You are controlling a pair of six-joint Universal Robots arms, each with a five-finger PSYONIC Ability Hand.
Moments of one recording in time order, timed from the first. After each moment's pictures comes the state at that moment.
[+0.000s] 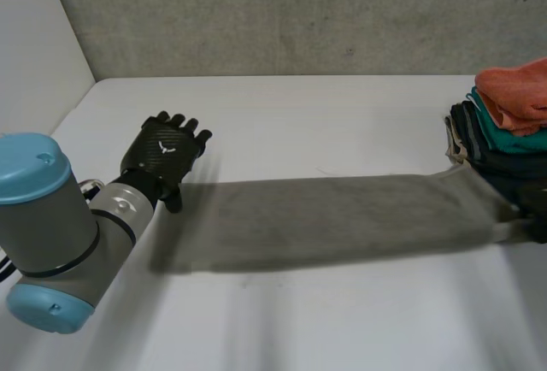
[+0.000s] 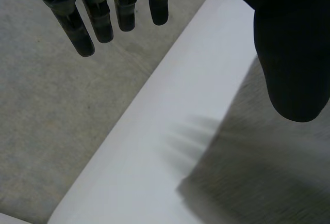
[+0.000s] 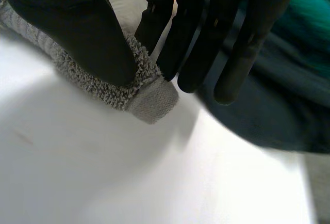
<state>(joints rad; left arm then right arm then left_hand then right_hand) 4.30 -1.88 -1.72 3.46 -1.48 3.75 1.38 -1.17 1.80 -0.16 1.29 2.46 0.19 0.21 0.21 0.20 0.05 1.10 1.18 1.18 1.19 0.98</state>
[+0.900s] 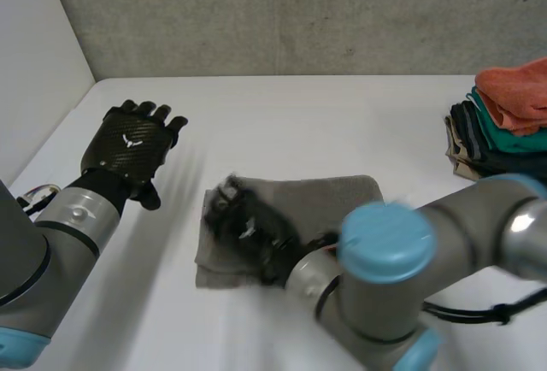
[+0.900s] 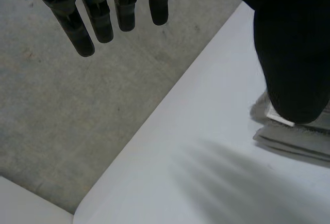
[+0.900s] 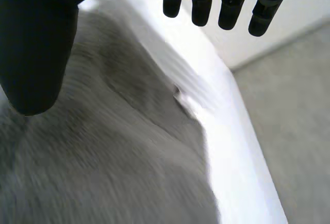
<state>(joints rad) 4.36 -1.66 -1.87 3.46 -1.48 3.69 2.37 -0.98 1.52 -0.31 1.30 2.34 0.19 0.21 0.21 0.20 0.05 0.22 0.21 0.21 0.21 0.05</state>
